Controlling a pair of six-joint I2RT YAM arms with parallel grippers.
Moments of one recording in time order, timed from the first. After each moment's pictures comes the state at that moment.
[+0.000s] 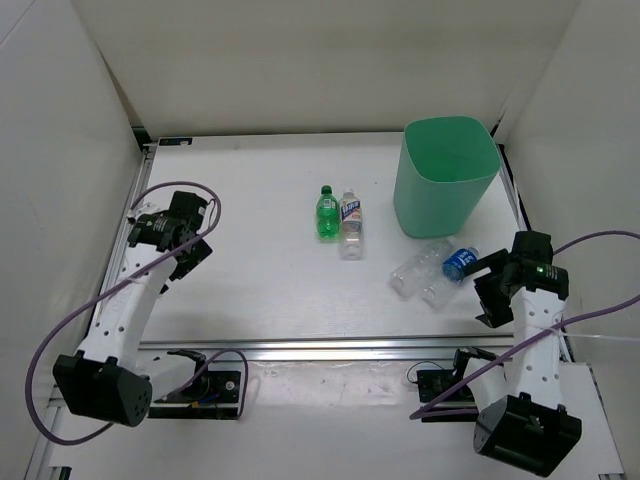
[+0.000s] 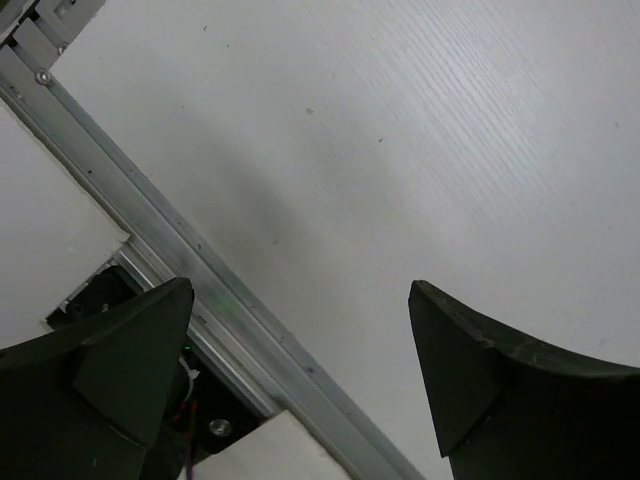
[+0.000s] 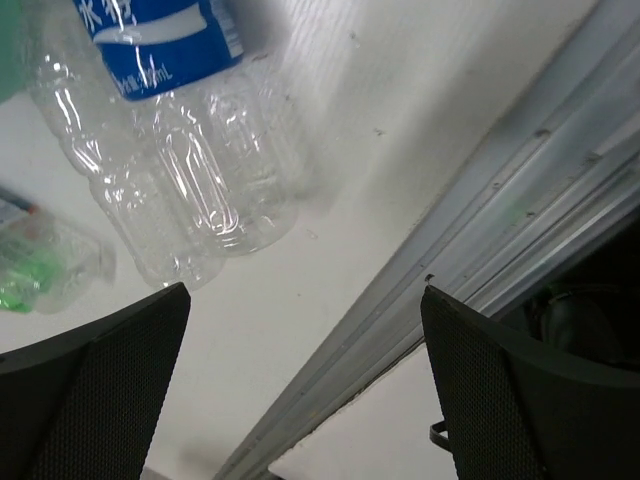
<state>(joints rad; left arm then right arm) -0.20 1.17 1.17 -1.30 -0.57 -0.98 -0.29 0.88 0.86 -1.17 -0.04 0.85</state>
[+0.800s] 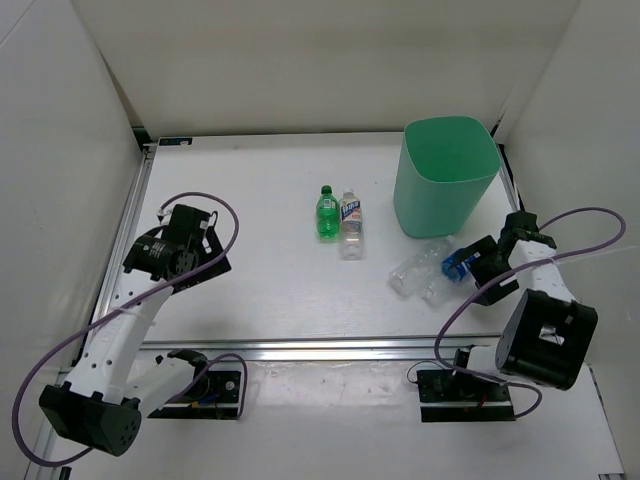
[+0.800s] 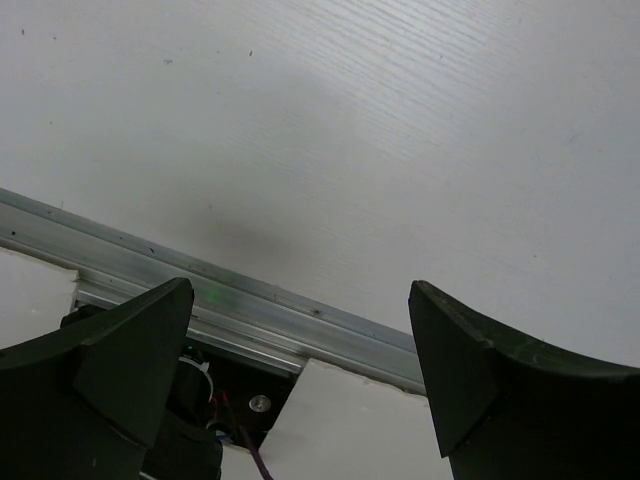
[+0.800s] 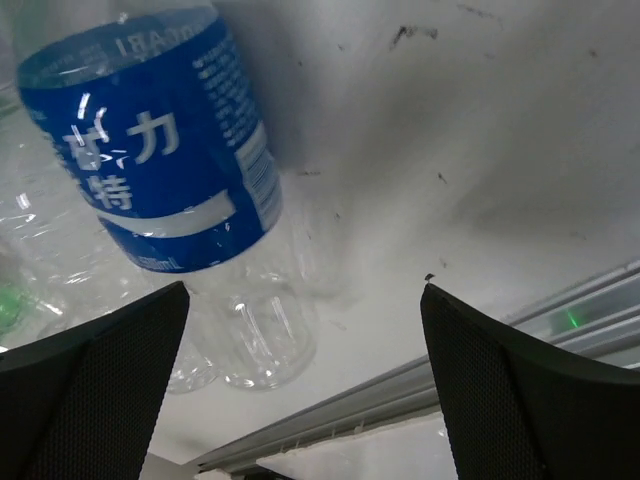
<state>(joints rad) -0.29 1.01 1.09 -1.19 -0.31 -0.64 -0.30 1.33 0.85 -0.86 -0.15 0.74</state>
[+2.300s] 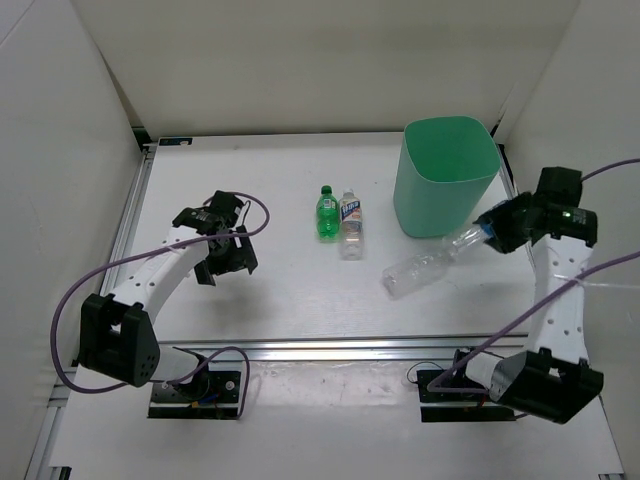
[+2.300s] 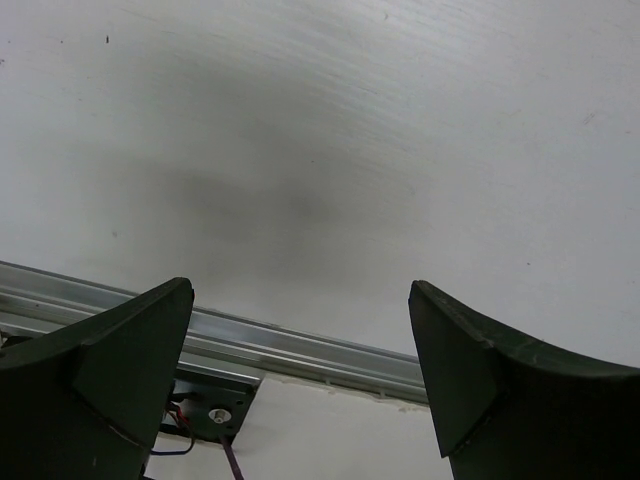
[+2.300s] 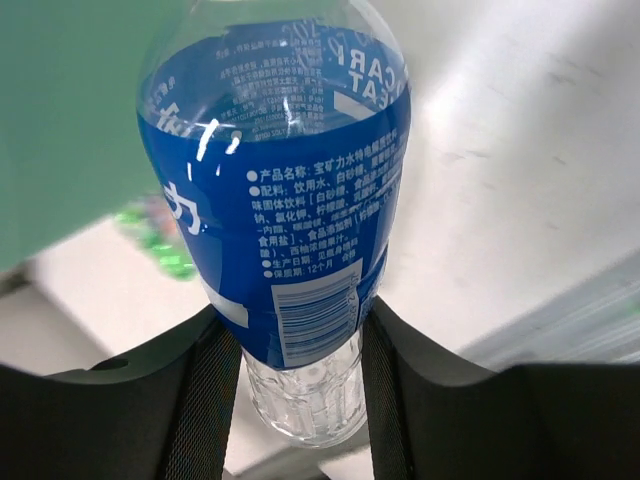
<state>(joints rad) -0.33 1.37 1.08 -1.02 -0.18 -0.64 -0.27 1.19 1.26 -1.08 -0.17 0.79</state>
